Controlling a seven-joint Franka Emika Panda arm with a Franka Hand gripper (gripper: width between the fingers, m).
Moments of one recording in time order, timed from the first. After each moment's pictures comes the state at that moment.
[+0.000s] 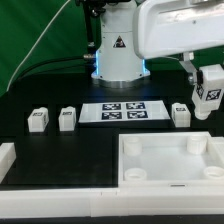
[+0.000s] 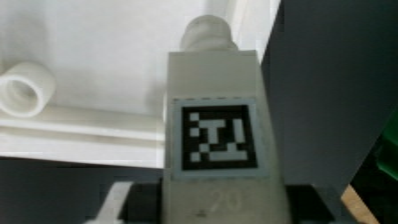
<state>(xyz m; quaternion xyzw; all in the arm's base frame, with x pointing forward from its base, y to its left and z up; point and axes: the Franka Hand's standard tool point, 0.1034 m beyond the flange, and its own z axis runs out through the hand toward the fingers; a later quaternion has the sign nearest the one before) 0.589 0.114 0.151 -0.98 -0.09 -0.14 0.05</state>
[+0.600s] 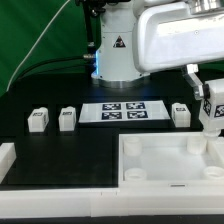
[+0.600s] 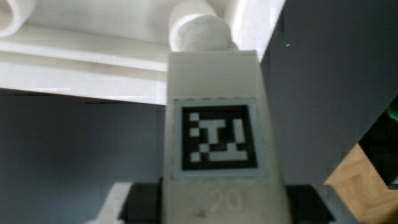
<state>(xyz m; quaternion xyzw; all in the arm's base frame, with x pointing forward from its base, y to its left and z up) 0.608 0.114 0.142 -0.97 -0.09 -0.20 0.05</state>
